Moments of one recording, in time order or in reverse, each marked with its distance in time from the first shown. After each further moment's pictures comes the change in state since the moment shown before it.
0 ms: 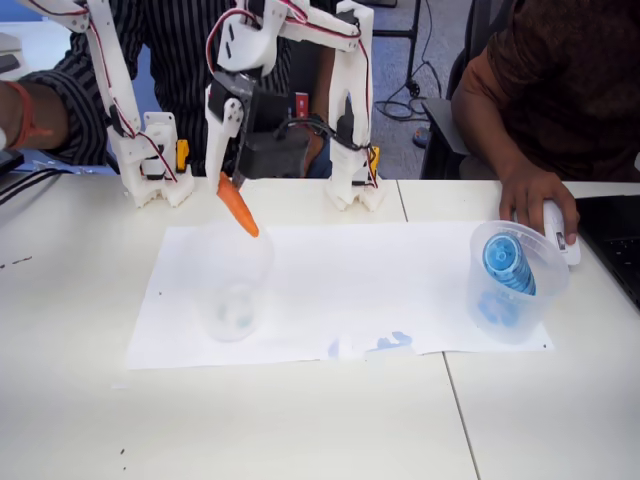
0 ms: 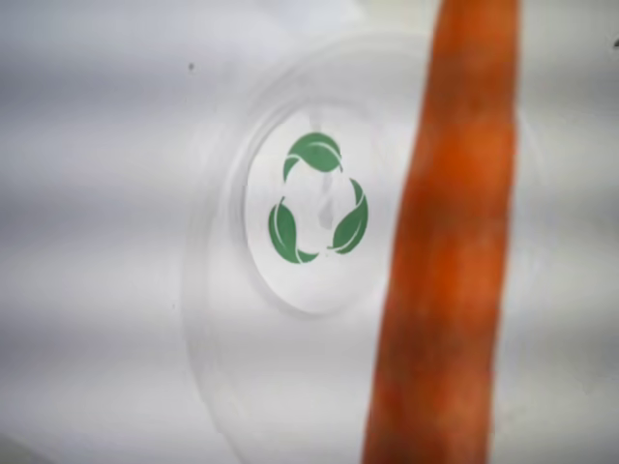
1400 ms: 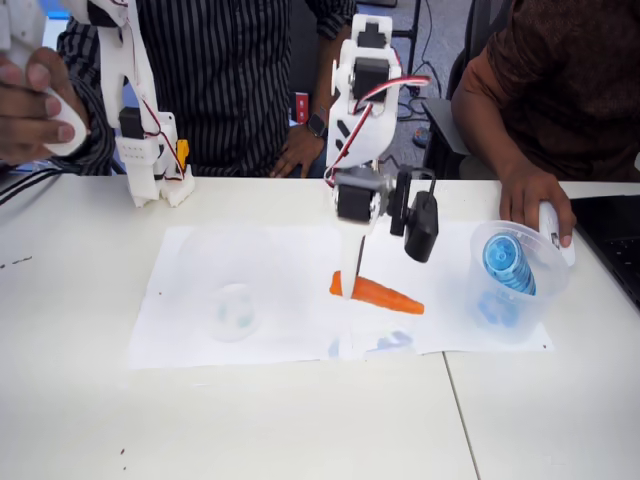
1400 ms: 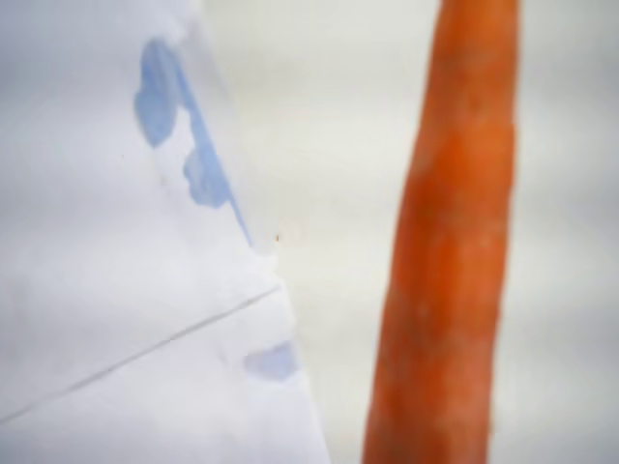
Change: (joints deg) arm -38.8 -1.2 0.0 -4.9 2.9
